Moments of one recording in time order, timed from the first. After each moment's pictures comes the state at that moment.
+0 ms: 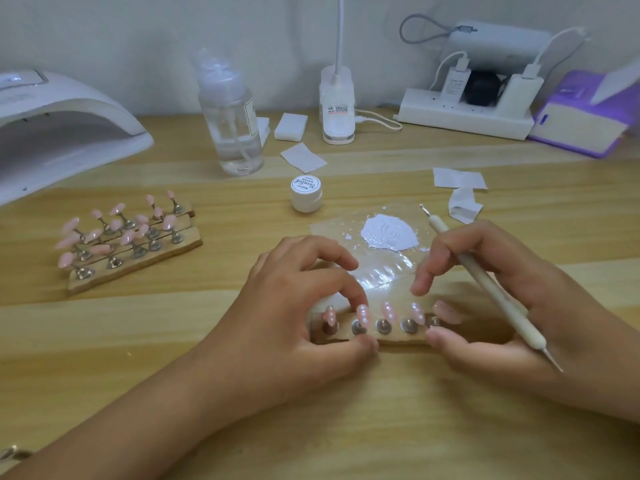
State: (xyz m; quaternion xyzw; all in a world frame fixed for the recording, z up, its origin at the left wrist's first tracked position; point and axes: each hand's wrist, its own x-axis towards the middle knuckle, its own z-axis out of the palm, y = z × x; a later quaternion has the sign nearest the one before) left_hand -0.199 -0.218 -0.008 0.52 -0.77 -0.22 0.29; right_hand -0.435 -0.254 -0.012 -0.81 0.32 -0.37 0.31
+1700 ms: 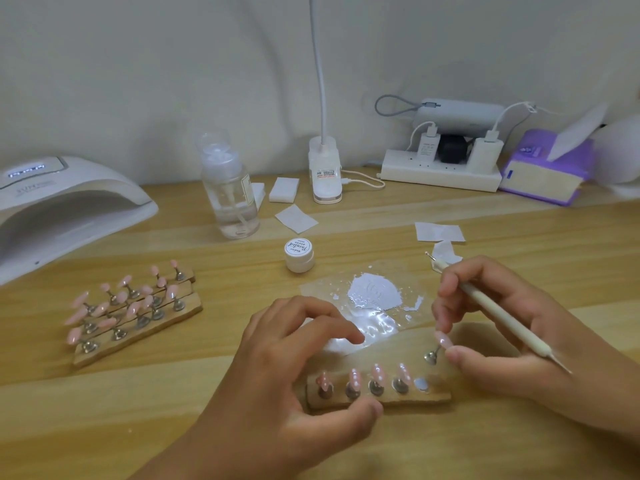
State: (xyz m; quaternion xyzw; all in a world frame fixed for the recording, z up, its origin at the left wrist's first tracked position) left_hand -0.203 -0.211 -0.001 0.52 -0.76 -0.19 0.33; right_hand -0.456 -0.263 0.010 -0.75 0.38 -0.34 0.41
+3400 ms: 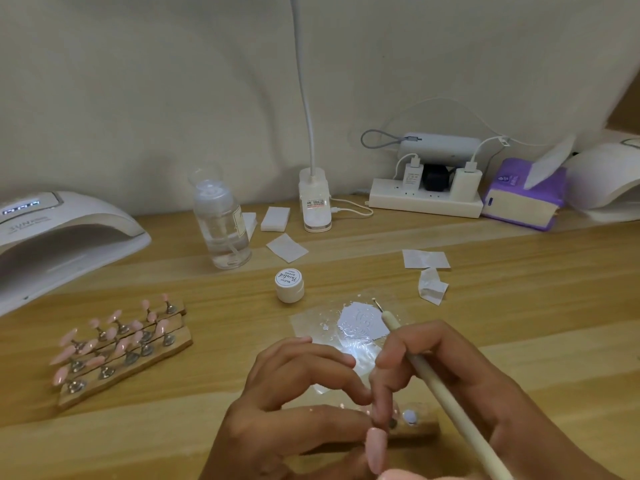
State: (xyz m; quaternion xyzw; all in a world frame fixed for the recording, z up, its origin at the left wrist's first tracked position) left_hand -0.216 -0.206 0.009 0.36 -0.82 -0.05 0.45; right_hand -0.401 -0.257 0.024 -0.78 0.25 -0.32 0.47
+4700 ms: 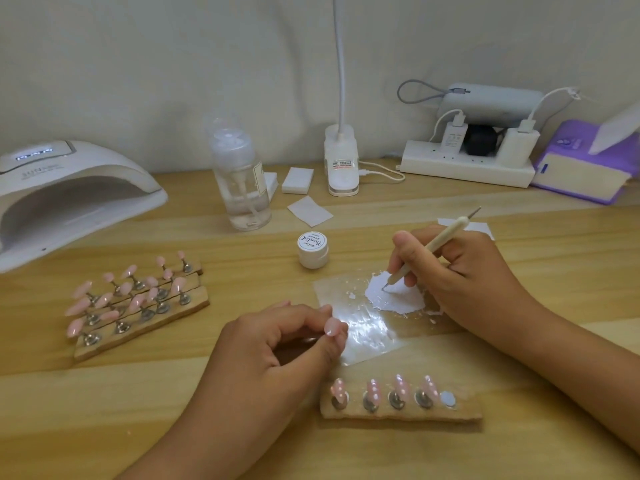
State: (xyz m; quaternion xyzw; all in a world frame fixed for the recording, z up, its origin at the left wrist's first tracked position) left_hand -0.191 -0.227 -0.011 0.53 -0.61 -0.38 0.45; right_hand -0.395 -0.330 -0.006 -0.75 0.40 -0.43 0.30
